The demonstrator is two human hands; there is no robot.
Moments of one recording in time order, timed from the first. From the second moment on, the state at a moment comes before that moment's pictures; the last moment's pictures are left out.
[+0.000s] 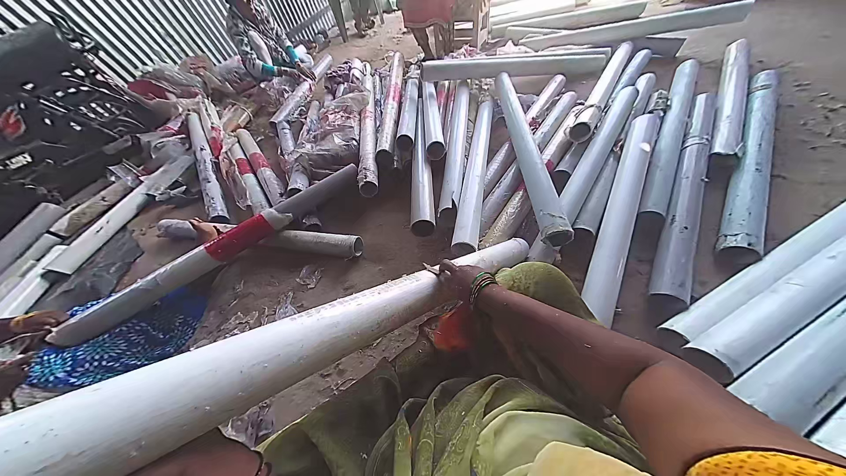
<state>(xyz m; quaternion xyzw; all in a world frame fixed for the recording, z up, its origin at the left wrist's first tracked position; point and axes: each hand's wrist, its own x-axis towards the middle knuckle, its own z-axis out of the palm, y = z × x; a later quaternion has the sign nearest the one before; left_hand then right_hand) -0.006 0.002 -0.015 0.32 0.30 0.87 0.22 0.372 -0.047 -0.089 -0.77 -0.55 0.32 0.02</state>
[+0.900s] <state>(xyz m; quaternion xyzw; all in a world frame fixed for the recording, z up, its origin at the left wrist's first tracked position) 0.001 0.004 -0.009 0.26 0.28 0.90 0.22 0.408 -0.042 -0.094 -0.84 -0.44 0.32 0.01</state>
